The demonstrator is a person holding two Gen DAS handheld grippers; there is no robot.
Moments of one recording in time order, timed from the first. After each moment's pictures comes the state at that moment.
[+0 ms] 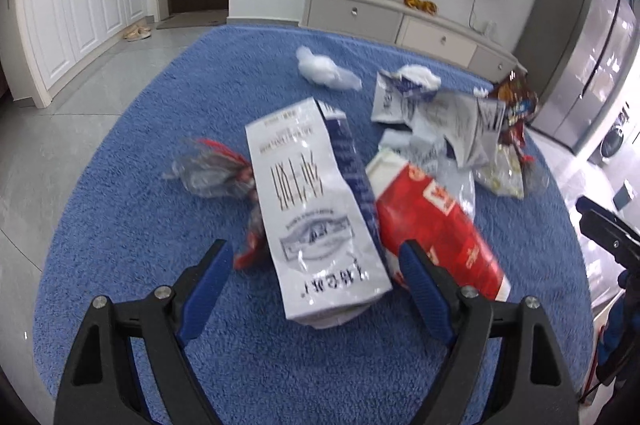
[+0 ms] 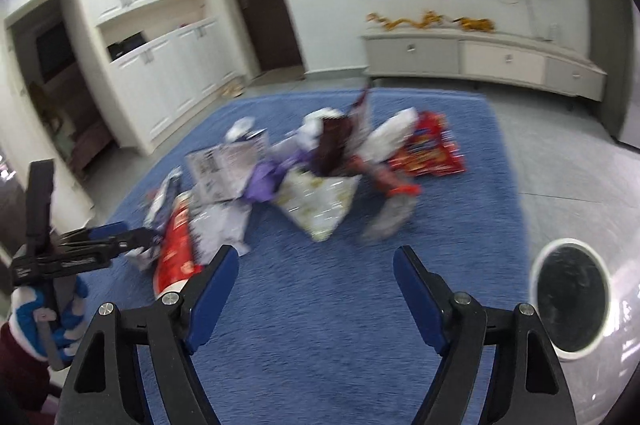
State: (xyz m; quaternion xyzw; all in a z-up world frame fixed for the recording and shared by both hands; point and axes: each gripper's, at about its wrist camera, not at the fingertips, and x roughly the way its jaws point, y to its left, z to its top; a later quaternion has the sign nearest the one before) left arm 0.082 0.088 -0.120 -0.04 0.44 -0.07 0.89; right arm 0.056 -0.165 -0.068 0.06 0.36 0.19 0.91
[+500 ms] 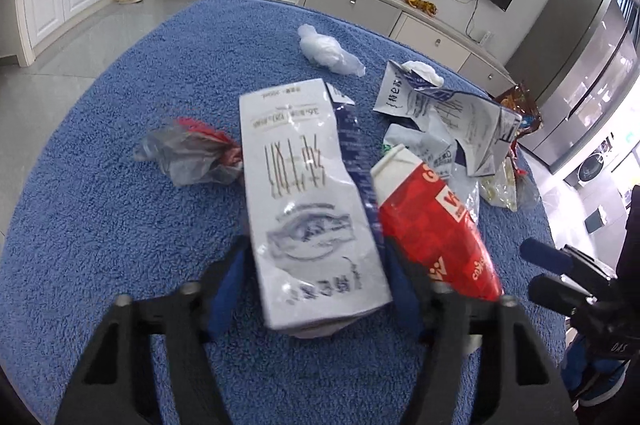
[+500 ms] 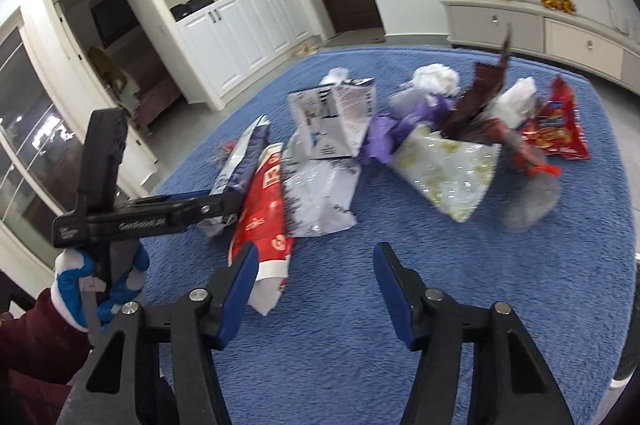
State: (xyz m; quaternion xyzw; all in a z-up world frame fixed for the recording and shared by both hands) left arm 0.095 0.108 -0.136 -0.11 0.46 -0.10 0.87; right arm 0.063 -0.105 -0.091 0.06 0.41 0.31 0.85
